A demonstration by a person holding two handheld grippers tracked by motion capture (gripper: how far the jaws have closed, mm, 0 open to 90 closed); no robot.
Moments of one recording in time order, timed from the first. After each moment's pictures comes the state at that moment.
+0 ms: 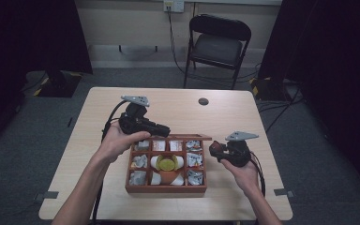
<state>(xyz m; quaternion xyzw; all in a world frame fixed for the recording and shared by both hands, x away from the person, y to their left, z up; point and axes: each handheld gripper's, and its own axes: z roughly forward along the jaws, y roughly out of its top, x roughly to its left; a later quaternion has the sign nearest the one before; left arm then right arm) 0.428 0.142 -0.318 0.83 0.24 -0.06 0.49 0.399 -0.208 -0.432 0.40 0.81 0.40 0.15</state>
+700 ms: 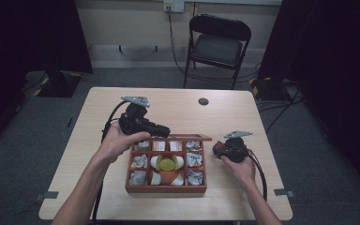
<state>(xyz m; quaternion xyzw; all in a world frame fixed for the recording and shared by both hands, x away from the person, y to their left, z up) 0.427 0.141 -0.319 0.84 0.24 -0.06 0.49 0.435 -0.218 -0.477 0.45 0.81 0.34 0.16</state>
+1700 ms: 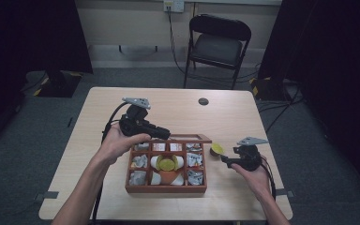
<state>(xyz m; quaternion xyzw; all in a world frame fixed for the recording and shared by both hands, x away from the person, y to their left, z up) 0.424 0.140 -0.320 0.84 0.24 -0.07 0.48 0.398 -0.251 -0.459 0.45 0.80 0.36 0.17</state>
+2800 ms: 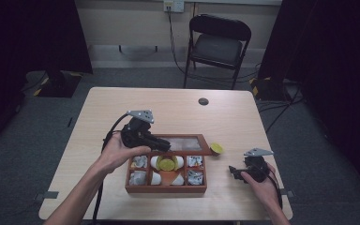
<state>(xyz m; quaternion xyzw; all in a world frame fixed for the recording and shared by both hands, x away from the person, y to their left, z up) 0.401 0.133 -0.335 0.87 0.20 -0.06 0.45 0.379 -0.277 -0.491 0.48 0.80 0.31 0.19</state>
